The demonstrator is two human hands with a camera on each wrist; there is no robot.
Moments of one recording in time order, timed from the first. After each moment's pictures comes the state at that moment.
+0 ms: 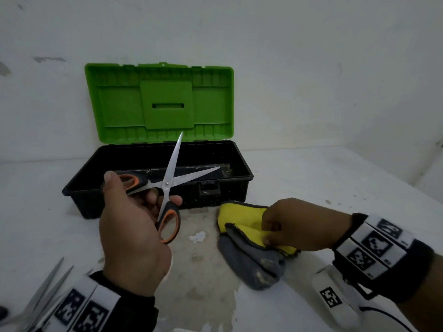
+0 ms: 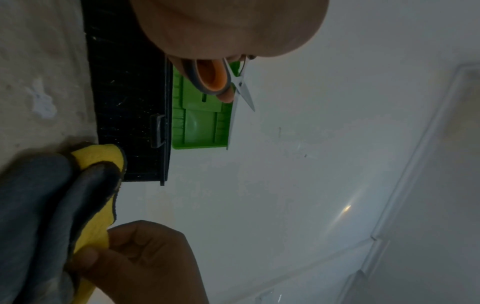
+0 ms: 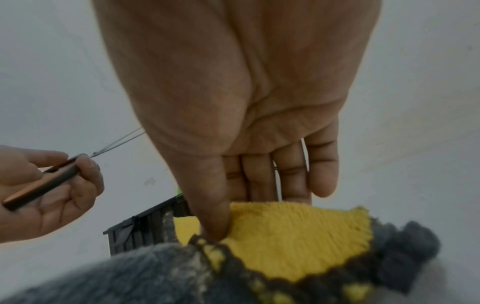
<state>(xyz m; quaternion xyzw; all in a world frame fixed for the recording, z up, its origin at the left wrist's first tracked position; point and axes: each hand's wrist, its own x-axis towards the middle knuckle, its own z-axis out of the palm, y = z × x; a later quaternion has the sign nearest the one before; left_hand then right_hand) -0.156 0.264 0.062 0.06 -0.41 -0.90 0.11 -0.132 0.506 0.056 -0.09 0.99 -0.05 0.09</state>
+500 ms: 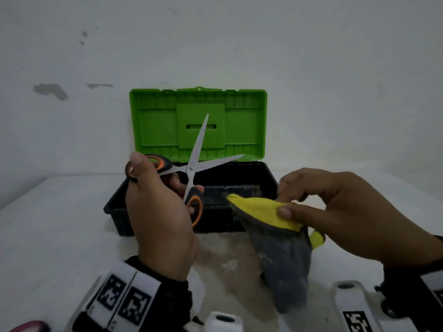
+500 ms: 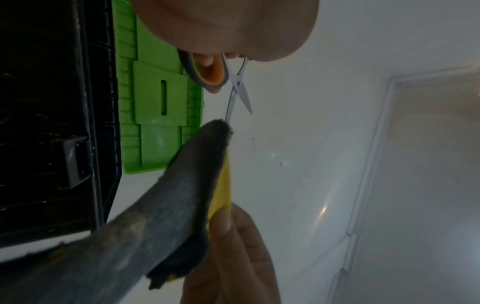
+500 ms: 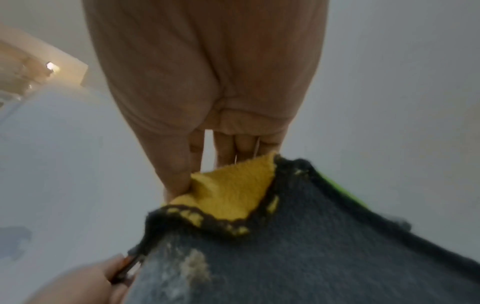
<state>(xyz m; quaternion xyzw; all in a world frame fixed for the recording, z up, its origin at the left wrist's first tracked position) -0.186 0.259 0.104 0.04 -0.42 -0.88 0.21 -0.129 0.468 0.124 -0.21 0.89 -0.36 -0.20</state>
